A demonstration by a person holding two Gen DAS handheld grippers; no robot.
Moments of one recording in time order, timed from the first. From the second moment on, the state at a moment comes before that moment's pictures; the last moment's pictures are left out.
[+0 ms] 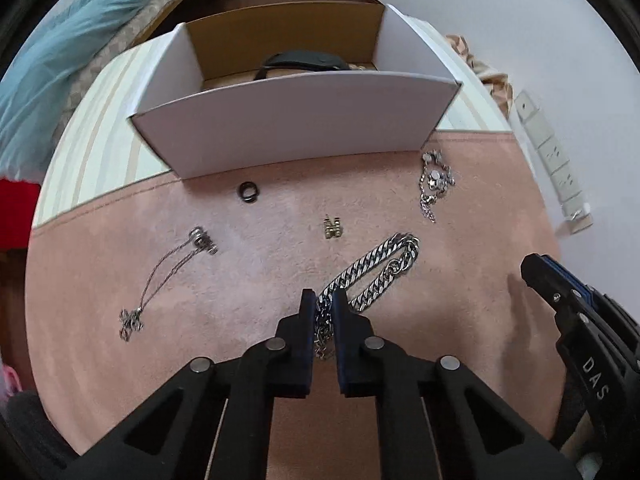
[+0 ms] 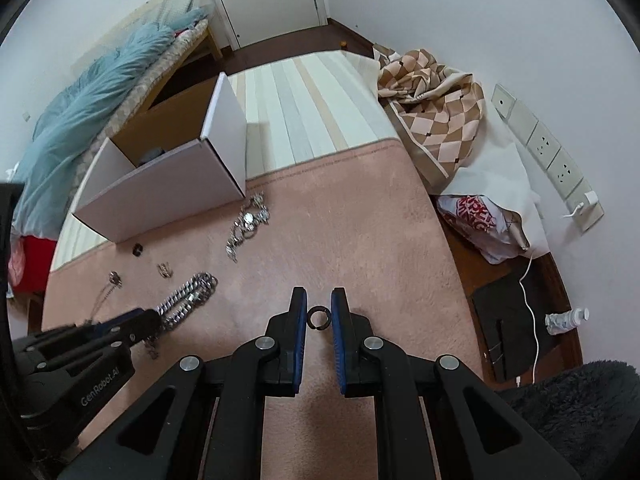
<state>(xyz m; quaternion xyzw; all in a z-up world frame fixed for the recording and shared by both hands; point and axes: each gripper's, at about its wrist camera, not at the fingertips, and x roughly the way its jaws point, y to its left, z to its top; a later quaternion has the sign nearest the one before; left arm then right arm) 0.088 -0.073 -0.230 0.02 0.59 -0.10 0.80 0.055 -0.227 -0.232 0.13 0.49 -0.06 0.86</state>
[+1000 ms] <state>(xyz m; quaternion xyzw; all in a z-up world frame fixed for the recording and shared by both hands) 0.142 -0.015 -0.062 -0.10 0.47 -0.16 0.86 0.125 -0.192 -0.125 0.16 0.46 0.08 0.87</state>
